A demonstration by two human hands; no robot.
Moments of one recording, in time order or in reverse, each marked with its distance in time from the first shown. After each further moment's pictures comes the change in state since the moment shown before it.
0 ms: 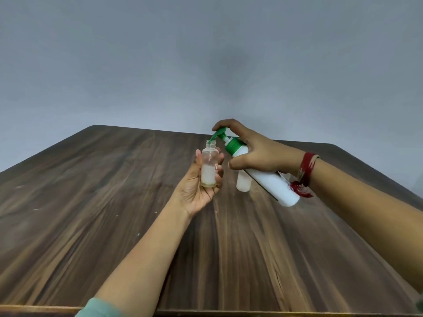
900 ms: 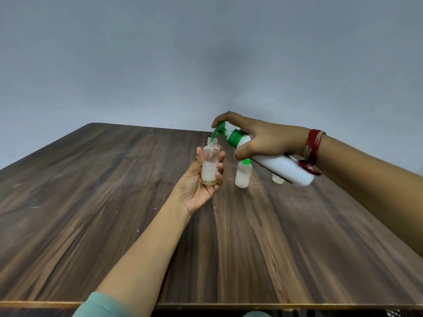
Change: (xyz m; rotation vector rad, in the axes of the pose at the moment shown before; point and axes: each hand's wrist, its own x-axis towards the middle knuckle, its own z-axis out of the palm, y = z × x) left_hand -0.002 -0.003 0.002 0.001 -0.016 -0.023; right_hand 0.000 -0.018 -0.024 -0.160 -0.151 0.099
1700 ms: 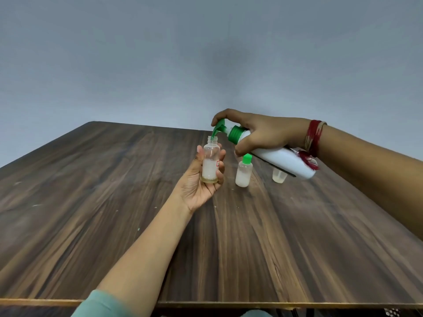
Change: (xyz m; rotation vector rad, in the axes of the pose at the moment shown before) left_hand 0.000 0.000 -0.001 -0.029 -0.002 -0.003; right_hand 0.005 -0.006 -0.008 -0.037 -0.040 0.024
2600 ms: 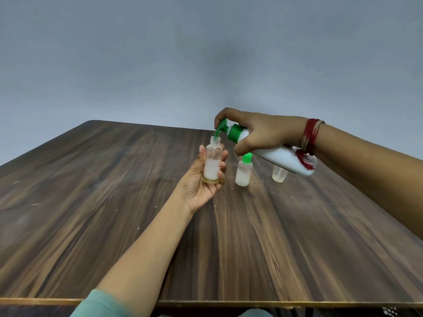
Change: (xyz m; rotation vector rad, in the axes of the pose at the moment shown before) left_hand -0.001 -0.002 0.003 -0.012 0.015 -0.009; right_hand 0.000 -0.004 0.001 -0.079 0.024 0.029
